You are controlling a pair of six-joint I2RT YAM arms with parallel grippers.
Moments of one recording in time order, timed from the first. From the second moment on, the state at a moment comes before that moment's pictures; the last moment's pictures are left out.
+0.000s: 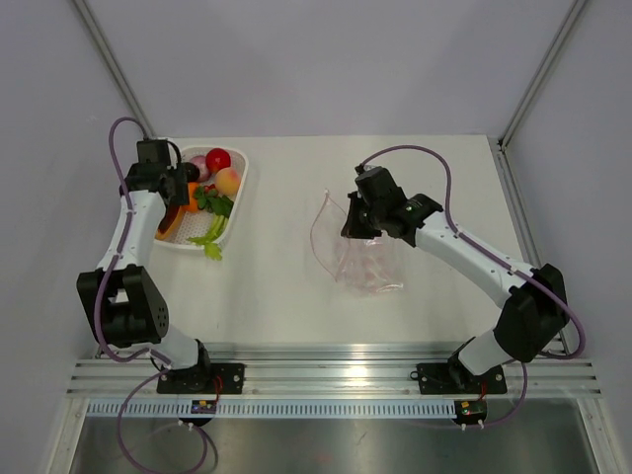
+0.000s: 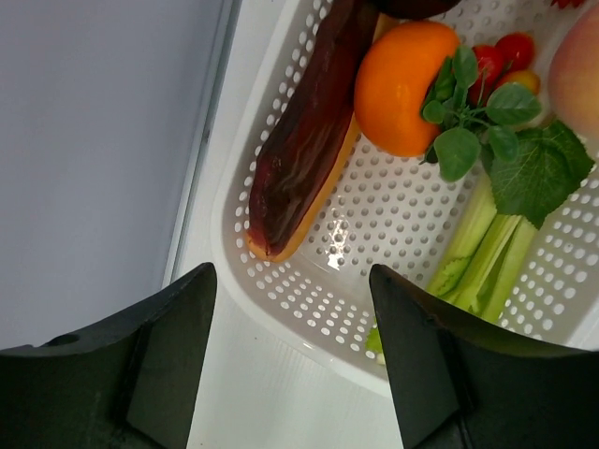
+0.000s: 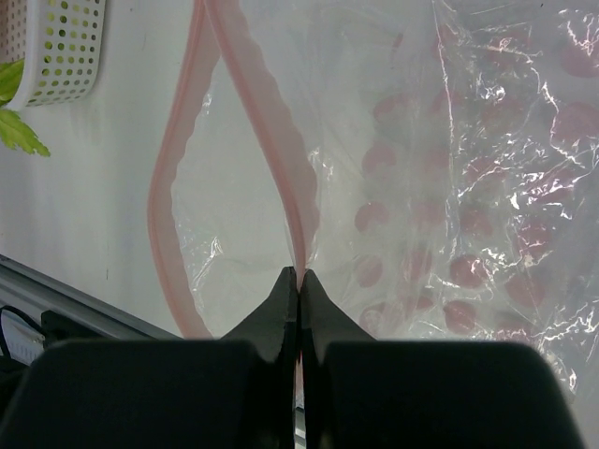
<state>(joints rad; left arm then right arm) 0.12 1.53 1.37 -0.62 -0.30 0.06 0.67 1.51 1.31 -0.60 -0.01 0.62</state>
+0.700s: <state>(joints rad) 0.25 1.68 1.29 -0.53 -0.16 0.05 0.67 1.54 1.31 -0.60 -0.02 0.60</state>
